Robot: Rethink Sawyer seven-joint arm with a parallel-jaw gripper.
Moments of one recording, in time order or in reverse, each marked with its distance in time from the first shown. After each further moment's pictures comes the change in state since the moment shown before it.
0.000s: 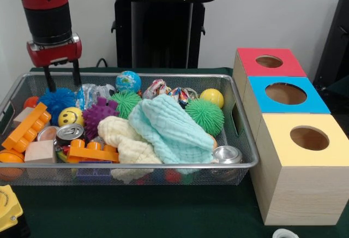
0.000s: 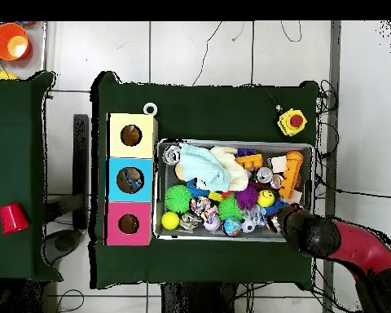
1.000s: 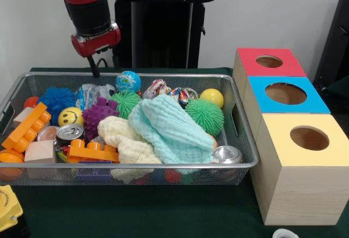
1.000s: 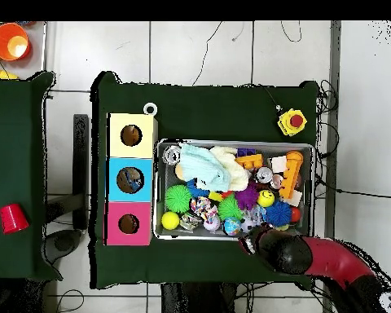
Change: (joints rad) arm -0.003 -0.011 0.053 0.183 -0.045 -0.018 0.000
